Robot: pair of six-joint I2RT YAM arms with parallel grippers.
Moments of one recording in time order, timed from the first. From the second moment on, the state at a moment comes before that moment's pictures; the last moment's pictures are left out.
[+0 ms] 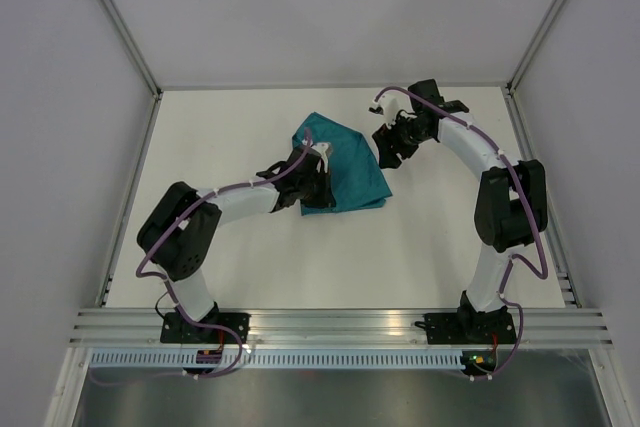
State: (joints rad) left arm -0.67 1.76 1.00 -0.07 0.16 -0.50; right arm 0.24 1.90 1.56 -0.74 -0.48 -0.52
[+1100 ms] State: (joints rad) left arm -0.57 1.75 1.06 -0.17 0.14 -0.26; right arm 0.23 1.86 1.43 -0.74 -0.51 -0.55
